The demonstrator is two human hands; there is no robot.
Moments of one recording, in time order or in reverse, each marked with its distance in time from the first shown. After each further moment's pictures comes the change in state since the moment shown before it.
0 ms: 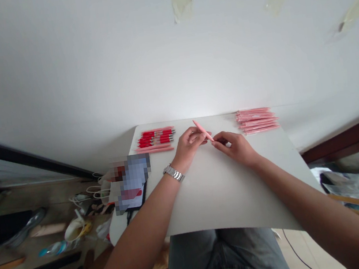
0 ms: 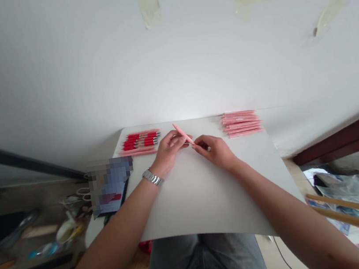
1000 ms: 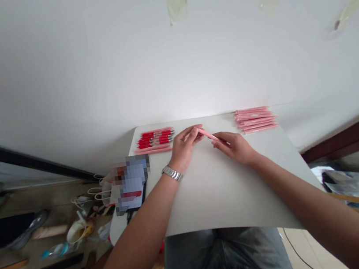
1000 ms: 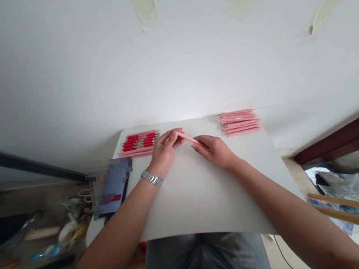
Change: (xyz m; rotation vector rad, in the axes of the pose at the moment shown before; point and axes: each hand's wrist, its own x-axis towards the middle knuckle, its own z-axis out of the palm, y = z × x) left_hand 0.005 -0.002 -0.004 -0.162 0.124 0.055; right_hand 0.001 0.003 -0.002 -0.064 -0.018 -0.092
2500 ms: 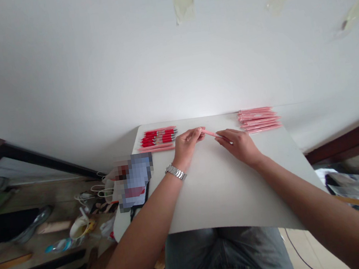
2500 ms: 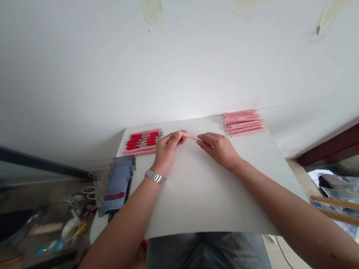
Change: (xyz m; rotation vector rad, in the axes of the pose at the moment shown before) left_hand -0.001 -0.003 -0.002 0.206 0.067 0.045; right_hand 0.003 0.004 0.001 -0.195 0.135 -0.071
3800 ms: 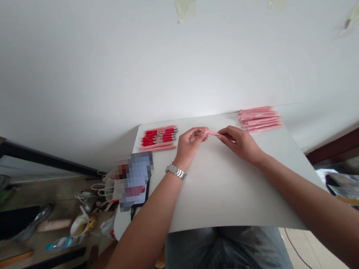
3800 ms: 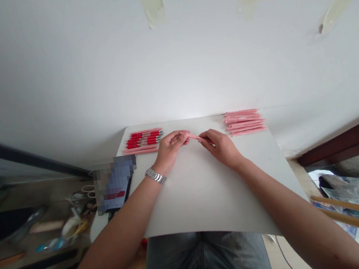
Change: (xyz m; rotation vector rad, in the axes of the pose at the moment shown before) left_hand -0.001 0.004 0.000 0.016 -0.125 -0.020; right_hand 0.002 0.001 -0.005 0.129 -0.022 0.051
